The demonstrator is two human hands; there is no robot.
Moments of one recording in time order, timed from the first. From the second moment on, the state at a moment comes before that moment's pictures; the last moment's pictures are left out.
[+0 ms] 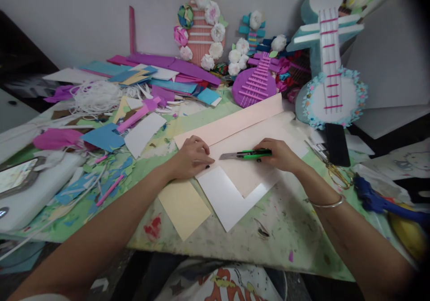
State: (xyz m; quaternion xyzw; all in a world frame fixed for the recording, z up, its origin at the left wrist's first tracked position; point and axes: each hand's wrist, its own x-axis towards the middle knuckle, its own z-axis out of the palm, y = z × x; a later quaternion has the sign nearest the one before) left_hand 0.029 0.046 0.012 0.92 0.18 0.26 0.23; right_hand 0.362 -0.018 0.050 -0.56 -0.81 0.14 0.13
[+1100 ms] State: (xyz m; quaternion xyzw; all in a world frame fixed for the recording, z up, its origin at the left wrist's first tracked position) left_hand 0.030 0.058 0.005 0.92 0.21 0.24 0.22; right_hand 0.327 0.017 0.050 -0.50 -0.85 0.14 0.08
